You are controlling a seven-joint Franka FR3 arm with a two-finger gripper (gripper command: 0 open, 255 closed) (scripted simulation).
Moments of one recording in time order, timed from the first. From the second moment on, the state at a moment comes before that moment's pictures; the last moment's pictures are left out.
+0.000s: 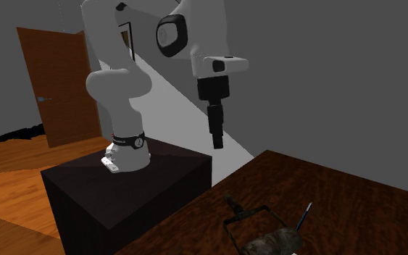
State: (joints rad) arm 0.12 -0.33 -0.21 -2.63 -0.04 2.43 -0.54
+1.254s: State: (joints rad) arm 0.12 0.37 -0.08 -2.41 0.41 2.93 -1.12
